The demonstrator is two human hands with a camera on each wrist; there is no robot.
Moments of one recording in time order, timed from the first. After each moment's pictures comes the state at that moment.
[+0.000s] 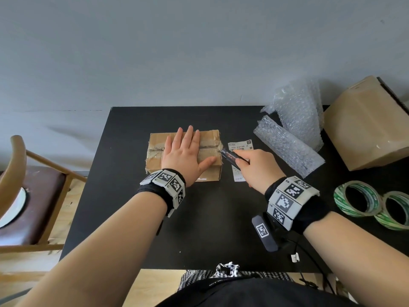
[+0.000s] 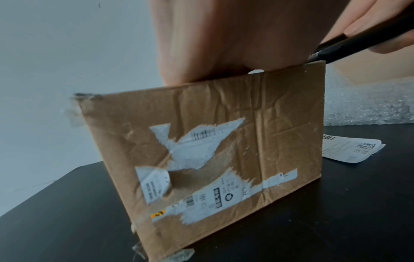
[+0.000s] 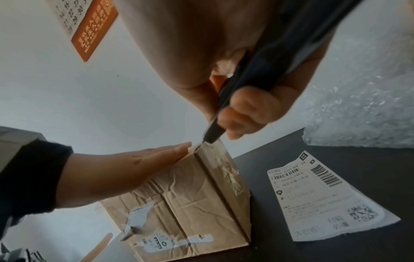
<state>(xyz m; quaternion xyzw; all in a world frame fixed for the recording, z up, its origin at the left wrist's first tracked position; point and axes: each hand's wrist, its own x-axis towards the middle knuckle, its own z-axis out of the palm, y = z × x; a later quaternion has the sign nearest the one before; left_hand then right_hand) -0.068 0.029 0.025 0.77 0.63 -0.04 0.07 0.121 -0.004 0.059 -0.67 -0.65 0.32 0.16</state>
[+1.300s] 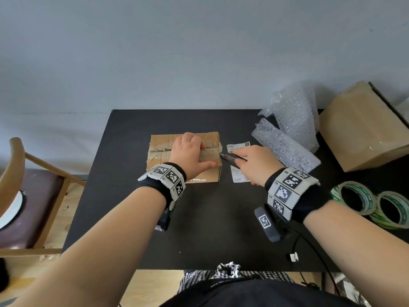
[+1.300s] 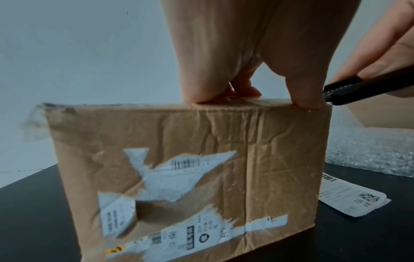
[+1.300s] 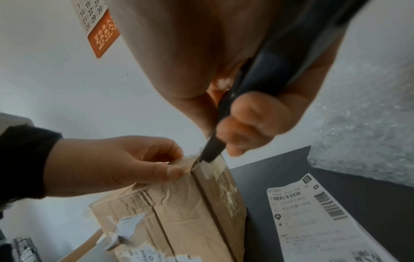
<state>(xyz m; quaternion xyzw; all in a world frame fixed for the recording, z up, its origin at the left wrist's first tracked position) -0.062 0.031 0.040 0.76 0.62 0.09 0.18 0.121 0.003 0.075 -0.65 -0.70 0.29 0.07</state>
